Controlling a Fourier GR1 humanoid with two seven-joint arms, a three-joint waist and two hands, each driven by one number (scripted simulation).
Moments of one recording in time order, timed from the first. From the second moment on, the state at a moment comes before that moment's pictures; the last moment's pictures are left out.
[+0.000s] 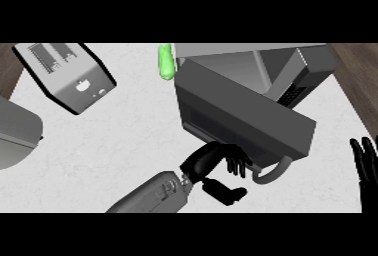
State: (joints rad) left arm -0.60 0.01 -0.88 -0.98 0.15 0.16 -0.18; right arm 0.28 -0.28 -0.08 -1.74 -0.34 0.22 -0.59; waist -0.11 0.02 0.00
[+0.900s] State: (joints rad) left arm -0.86 0.00 -0.88 -0.93 0.50 0.31 -0.30; right arm 0.18 -0.37 -0.05 -1.89 -0.43 0.32 -0.47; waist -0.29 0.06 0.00
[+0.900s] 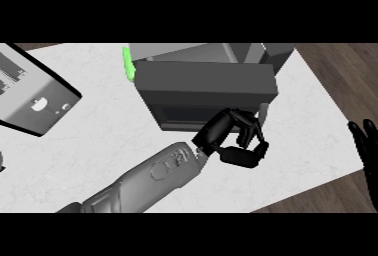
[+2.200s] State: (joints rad) left arm -1.04 0.05 -0.79 -0.77 0.72 0.45 -0.36; right arm 0.08 -0.50 -0.10 -1.97 -0.57 0.38 -0.34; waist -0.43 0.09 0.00
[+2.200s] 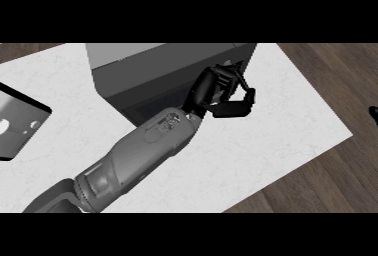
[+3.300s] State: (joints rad) left arm -1.03 0.07 -0.81 -0.79 0.80 0.56 -0.42; right arm 0.01 -0.59 -0.16 -1.95 -0.66 0.40 -0.27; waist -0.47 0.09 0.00
